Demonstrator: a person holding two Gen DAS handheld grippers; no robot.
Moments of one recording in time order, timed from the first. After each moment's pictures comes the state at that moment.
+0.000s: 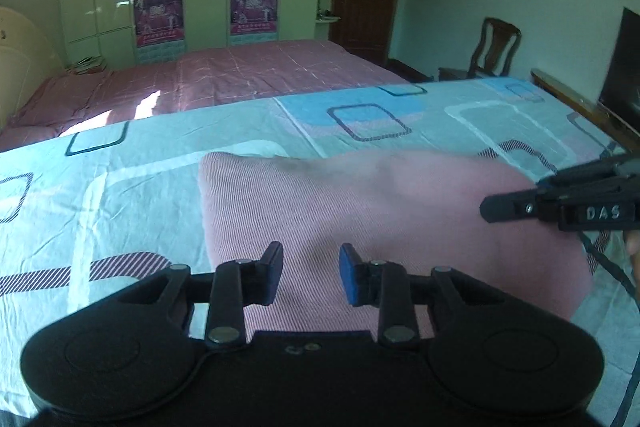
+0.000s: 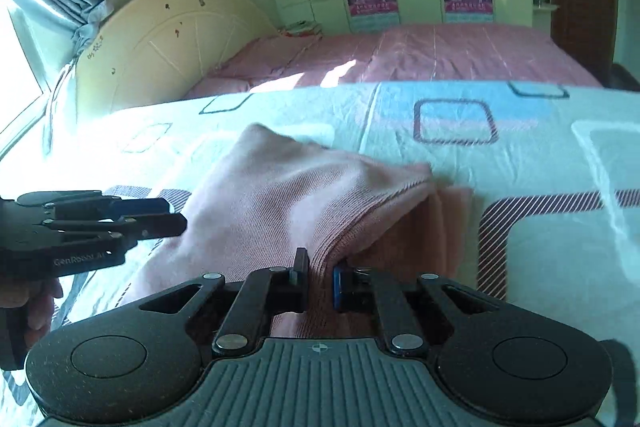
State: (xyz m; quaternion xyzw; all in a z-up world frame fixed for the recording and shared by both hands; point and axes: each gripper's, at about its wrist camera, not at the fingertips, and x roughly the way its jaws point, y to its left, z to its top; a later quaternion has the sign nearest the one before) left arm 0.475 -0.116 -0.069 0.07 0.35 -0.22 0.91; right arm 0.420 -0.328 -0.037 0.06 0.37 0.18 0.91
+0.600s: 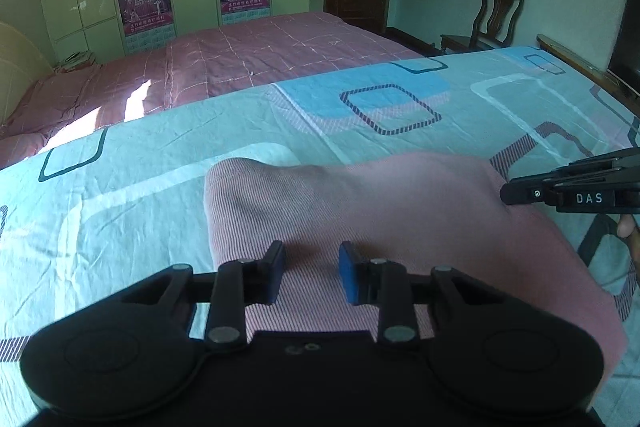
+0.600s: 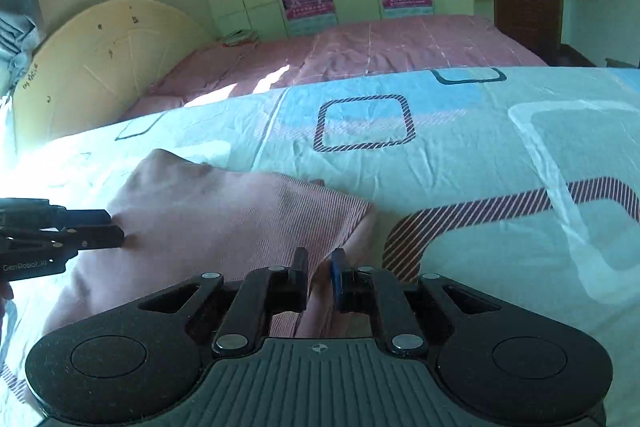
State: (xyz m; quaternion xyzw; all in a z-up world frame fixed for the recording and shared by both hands) left arm 0.560 -0.135 -0.097 0.10 0.39 -0.22 0.89; right arm 0.504 -0.369 -0.092 0.07 0.42 0.09 0.90
